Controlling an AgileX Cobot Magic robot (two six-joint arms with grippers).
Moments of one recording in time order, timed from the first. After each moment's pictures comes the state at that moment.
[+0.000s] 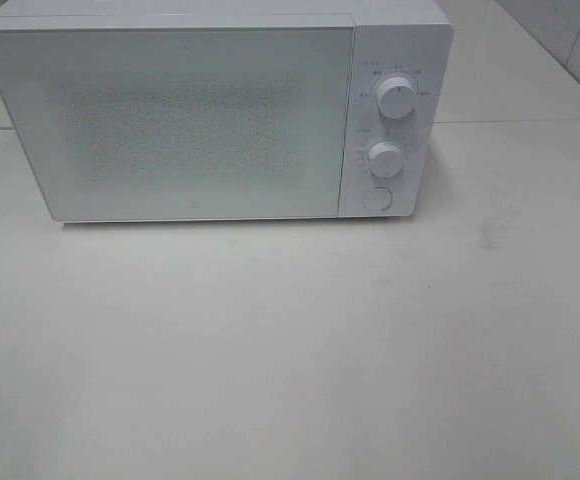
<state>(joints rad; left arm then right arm) 0.11 0.00 -0.50 -0.18 1.05 0.13 0.16 0.00 -0.51 -0.10 1.04 0.14</state>
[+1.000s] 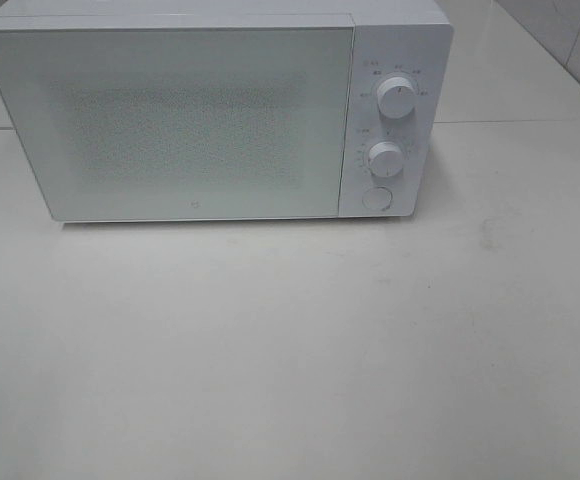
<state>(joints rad) 0.11 0.00 -0.50 -0.18 1.05 0.13 0.16 0.10 -0.53 -0.08 0.89 0.14</state>
